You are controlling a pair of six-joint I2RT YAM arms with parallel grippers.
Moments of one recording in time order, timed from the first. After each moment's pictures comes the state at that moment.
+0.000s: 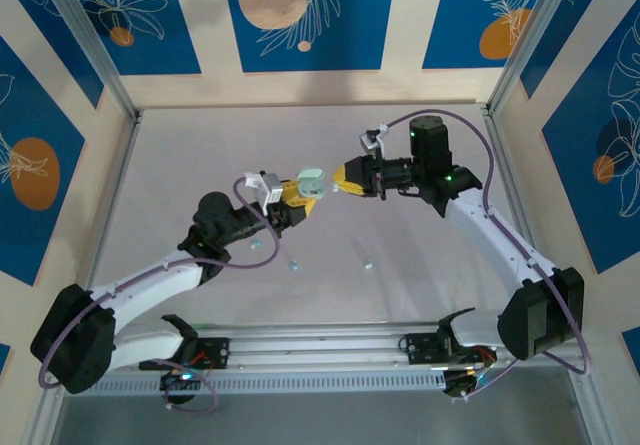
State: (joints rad) left arm -0.64 1.16 0.56 0.69 0.46 -0.12; right arm 0.38 1.30 1.13 -0.28 -1.09 0.98
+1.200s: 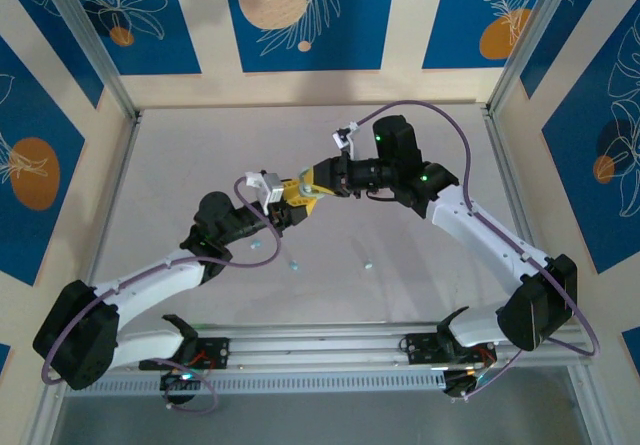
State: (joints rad) left arm -0.64 1.18 0.56 0.72 0.47 -0.13; right arm 0.58 1.37 1.25 -0.34 -0.80 0.89
